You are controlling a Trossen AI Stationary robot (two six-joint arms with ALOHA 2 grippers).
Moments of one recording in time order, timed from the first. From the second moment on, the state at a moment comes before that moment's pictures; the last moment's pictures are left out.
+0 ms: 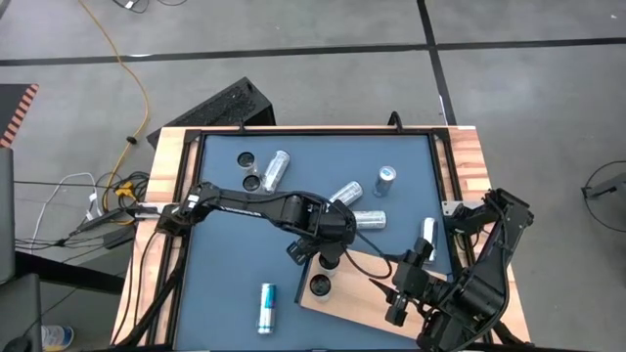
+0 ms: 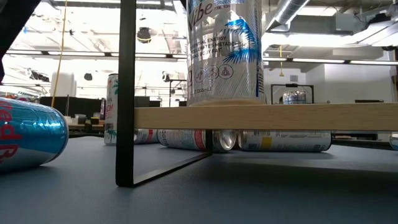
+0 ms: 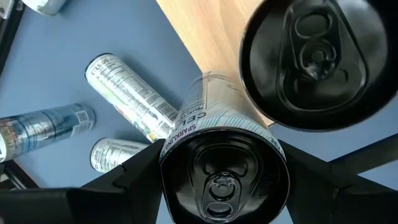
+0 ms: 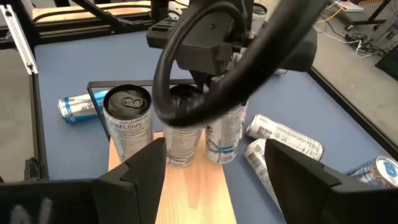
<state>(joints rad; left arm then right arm) -0.19 2.18 2.34 -1.28 -0.16 0.71 0.91 1.79 1.94 -1.54 0.99 1.20</state>
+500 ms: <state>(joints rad) -0.21 2.18 2.34 -1.27 -0.11 0.81 0.91 1.79 1.94 -1.53 0.99 1.21</state>
